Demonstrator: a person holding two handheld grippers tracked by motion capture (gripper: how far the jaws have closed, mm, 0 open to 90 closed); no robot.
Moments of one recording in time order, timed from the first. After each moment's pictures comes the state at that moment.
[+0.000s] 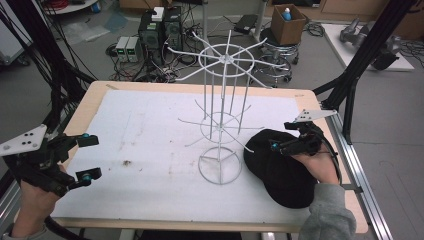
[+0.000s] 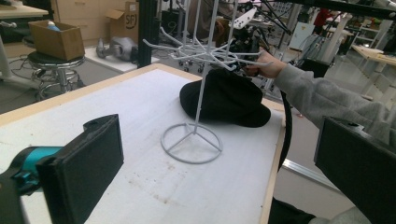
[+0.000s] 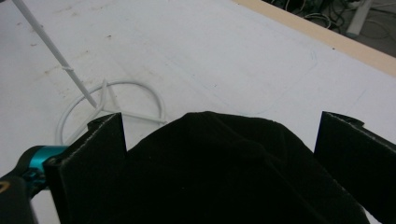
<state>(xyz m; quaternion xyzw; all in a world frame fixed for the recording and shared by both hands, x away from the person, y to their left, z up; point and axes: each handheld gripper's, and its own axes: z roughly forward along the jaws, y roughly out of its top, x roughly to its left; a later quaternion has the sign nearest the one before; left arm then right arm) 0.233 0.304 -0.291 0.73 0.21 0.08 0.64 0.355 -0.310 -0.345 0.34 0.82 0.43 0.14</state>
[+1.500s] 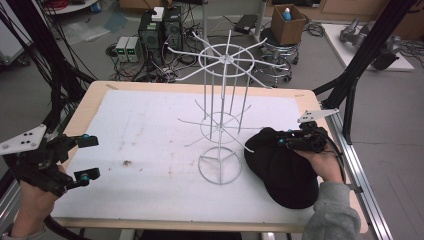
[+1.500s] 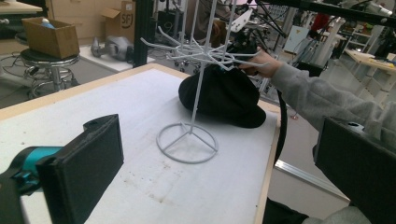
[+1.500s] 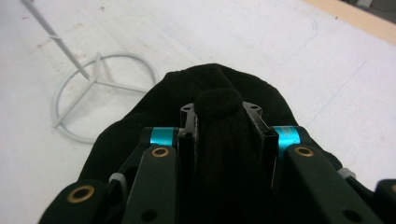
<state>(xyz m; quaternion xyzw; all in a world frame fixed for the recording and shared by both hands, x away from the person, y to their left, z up) 0.235 0.307 -0.293 0.73 0.22 0.06 0.65 0.353 -0.321 -0.342 0.34 0.84 0.40 0.13</state>
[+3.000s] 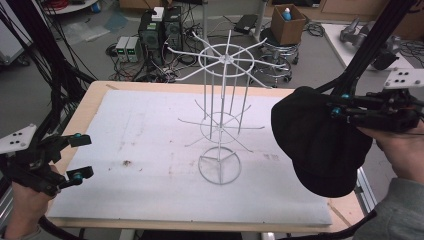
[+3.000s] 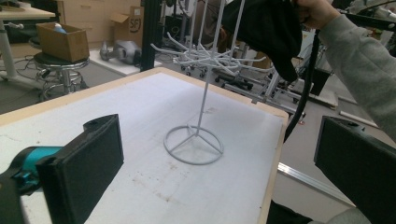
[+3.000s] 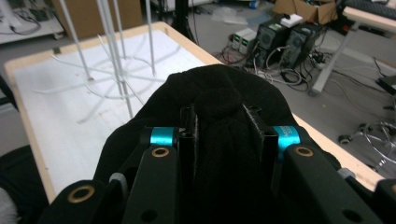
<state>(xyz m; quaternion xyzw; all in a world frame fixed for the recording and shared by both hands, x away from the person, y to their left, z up) 0.230 0.319 -0.289 0.72 0.23 0.08 0.65 0.279 -0.366 -0.163 0.28 0.81 0.47 0.21</state>
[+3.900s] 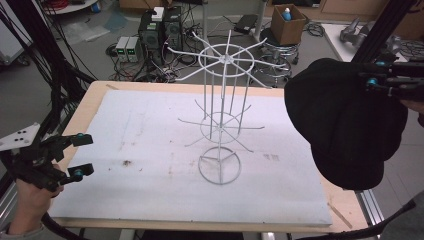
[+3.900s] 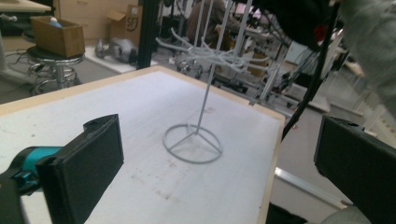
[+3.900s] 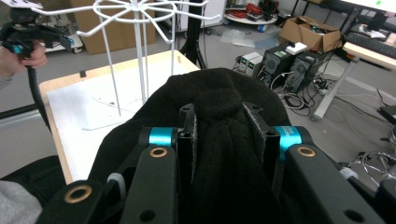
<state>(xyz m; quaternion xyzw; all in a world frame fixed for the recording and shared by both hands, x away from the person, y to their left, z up) 0.242 0.321 -0.302 0.72 0.23 0.06 0.65 0.261 -0.374 -0.078 0.25 0.81 0.49 0.21</state>
